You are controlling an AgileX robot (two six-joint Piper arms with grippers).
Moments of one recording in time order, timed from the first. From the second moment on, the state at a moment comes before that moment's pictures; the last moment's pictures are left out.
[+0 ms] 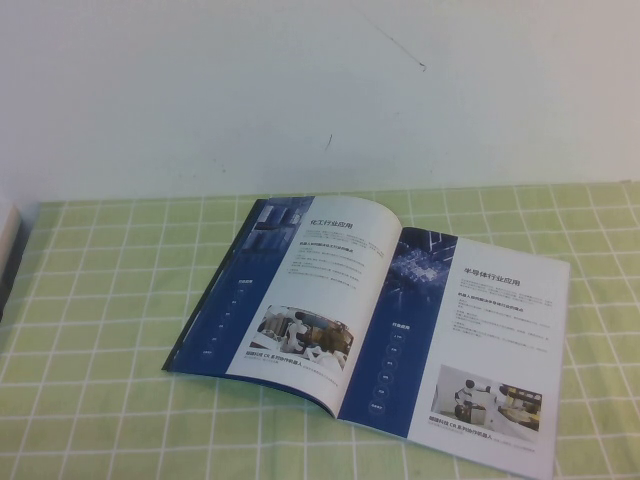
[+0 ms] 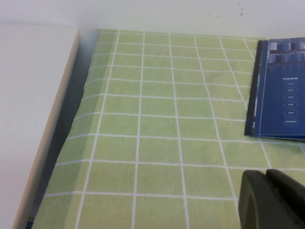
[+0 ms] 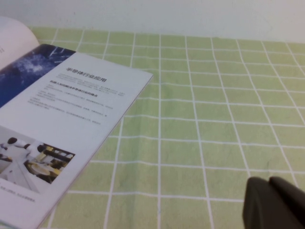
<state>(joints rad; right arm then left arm) 0.00 -0.01 0.02 0.00 0.42 -0.07 -0.03 -0.01 0.01 0.03 0.38 -0.19</state>
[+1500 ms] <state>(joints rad) 0.00 -0.01 -0.04 -0.06 -0.49 -0.07 -0.03 -0.01 -0.02 0.04 -0.38 -0.39</state>
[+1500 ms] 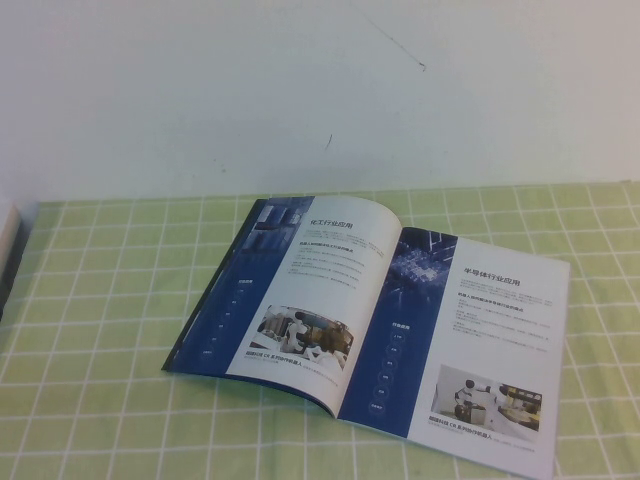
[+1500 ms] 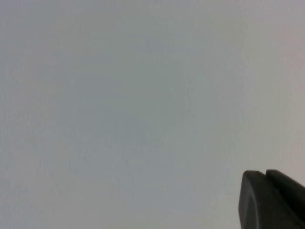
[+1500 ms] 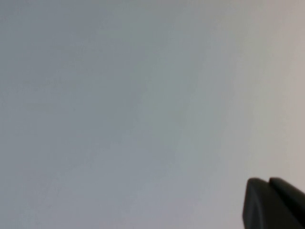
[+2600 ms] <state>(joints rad) 0.00 1.07 -0.89 0.57 0.77 -0.78 -0.26 1.03 -0.73 0.30 0.32 -0.45</state>
